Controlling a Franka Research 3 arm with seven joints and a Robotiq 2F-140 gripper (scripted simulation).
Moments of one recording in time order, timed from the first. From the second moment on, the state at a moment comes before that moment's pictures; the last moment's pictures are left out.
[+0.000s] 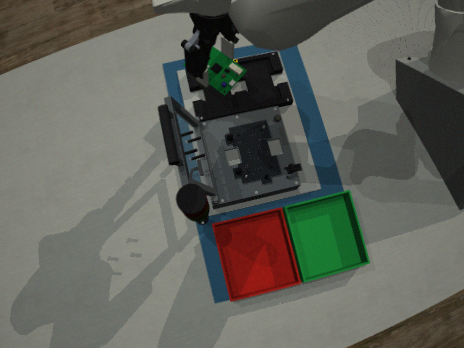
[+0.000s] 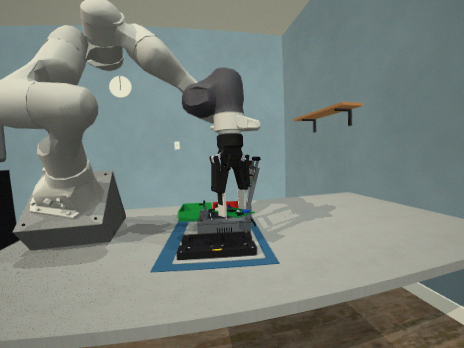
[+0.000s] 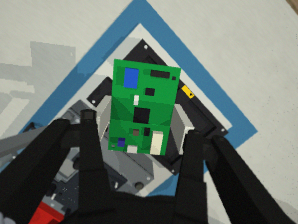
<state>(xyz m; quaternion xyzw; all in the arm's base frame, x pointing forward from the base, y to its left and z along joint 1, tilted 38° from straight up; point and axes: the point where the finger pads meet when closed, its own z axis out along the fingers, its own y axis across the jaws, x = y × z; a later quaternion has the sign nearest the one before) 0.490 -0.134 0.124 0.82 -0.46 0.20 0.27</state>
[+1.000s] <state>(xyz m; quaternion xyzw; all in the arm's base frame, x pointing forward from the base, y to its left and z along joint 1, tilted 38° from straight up) 0.489 -0.134 0.123 0.67 -0.66 0.26 0.21</state>
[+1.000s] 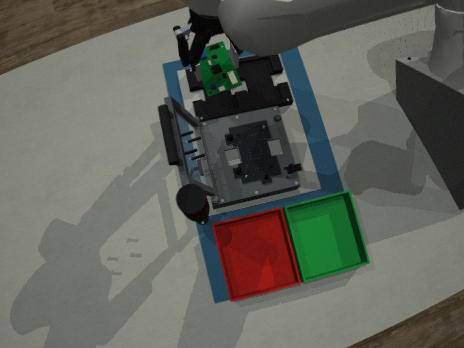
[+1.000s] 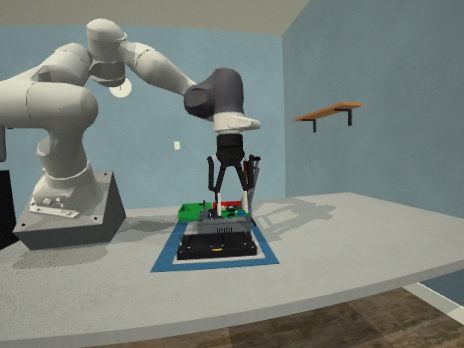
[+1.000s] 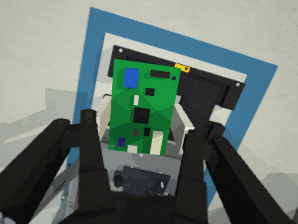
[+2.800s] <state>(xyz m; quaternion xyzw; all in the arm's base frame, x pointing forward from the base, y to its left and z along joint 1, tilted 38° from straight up) 0.487 -0.133 0.121 0.63 -0.71 0.27 0.19</state>
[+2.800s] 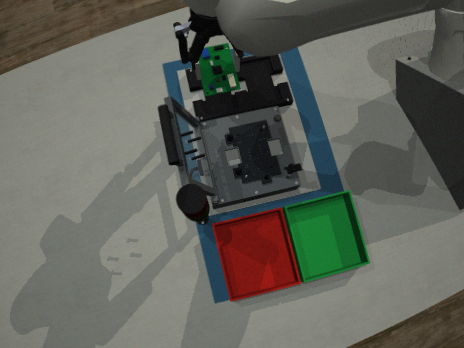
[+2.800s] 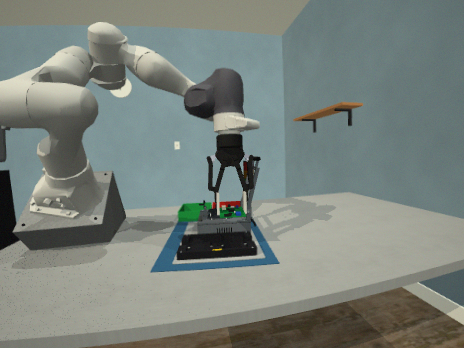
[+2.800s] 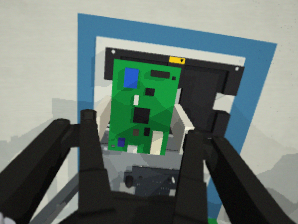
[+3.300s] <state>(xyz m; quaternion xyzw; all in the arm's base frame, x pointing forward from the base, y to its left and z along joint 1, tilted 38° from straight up) 0.487 -0.121 0.115 0.63 -0.70 0.27 0.19</state>
